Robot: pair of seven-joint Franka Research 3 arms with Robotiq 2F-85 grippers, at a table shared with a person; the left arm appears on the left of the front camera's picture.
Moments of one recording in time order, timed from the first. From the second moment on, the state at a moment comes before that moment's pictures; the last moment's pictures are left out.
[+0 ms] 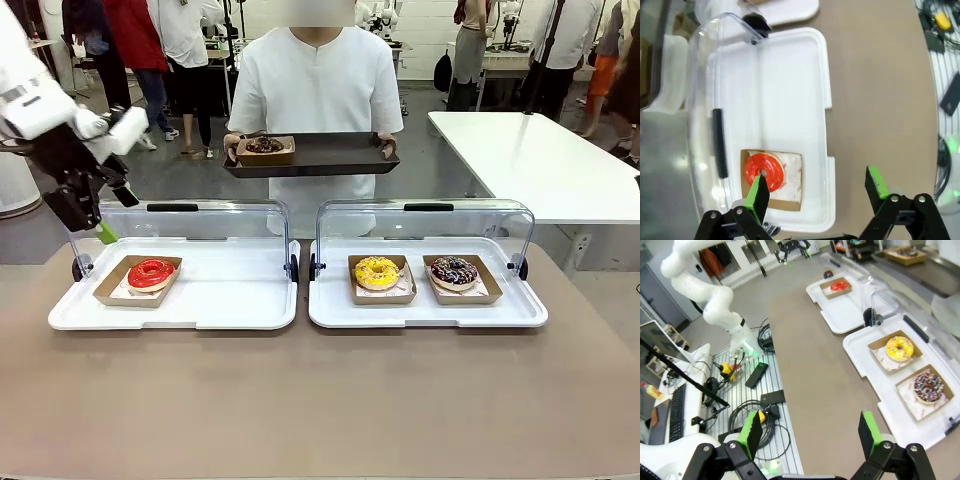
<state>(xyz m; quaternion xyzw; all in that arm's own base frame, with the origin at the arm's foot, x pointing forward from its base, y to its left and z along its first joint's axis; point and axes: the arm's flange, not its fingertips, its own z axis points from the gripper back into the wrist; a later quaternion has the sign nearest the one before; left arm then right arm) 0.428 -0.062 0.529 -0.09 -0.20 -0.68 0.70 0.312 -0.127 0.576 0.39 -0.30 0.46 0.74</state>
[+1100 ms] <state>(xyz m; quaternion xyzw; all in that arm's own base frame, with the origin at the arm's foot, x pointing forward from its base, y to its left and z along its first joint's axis) 0.384 0.164 0.443 -0.39 -0.47 -0.49 0.62 0.312 -0.128 0.576 0.39 -0.30 0.46 0.74</state>
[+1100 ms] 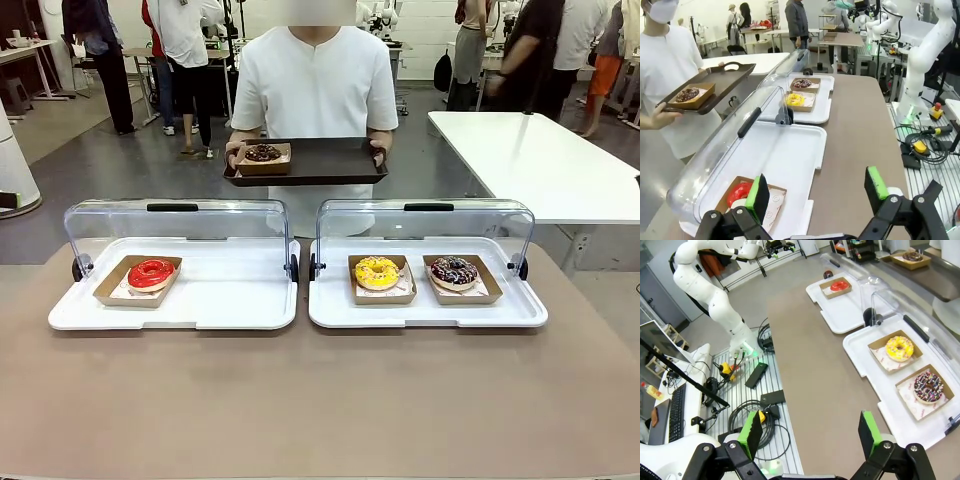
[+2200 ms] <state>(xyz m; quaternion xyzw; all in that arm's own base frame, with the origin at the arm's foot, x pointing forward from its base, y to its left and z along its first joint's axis) 0.394 0.152 0.453 -0.36 -0.47 -0.51 0.62 0.312 -0.127 0.576 0.39 -0.30 0.46 0.74</state>
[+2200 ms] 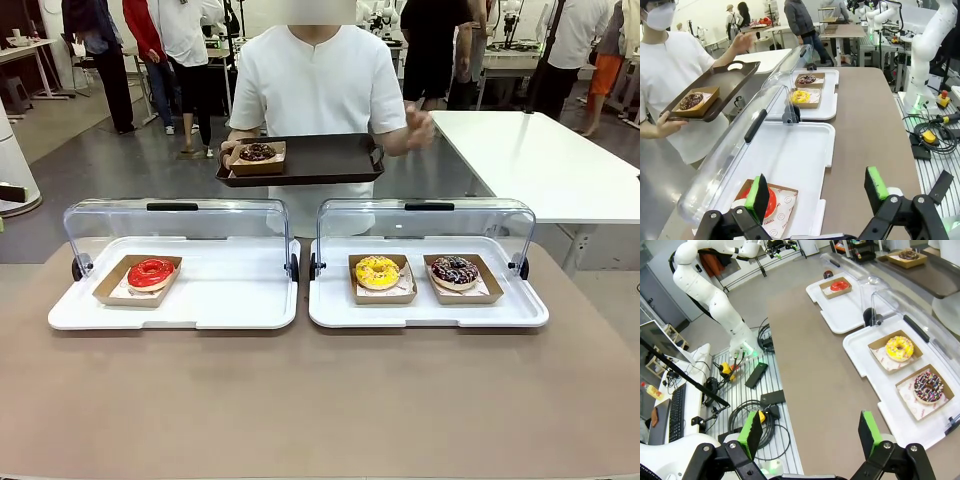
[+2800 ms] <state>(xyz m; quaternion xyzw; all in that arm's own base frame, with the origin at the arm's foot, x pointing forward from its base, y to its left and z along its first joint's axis) 0.394 0.153 0.453 -0.36 -0.47 -0.51 0.62 0.312 -0.127 0.576 0.39 -0.30 0.46 0.74</state>
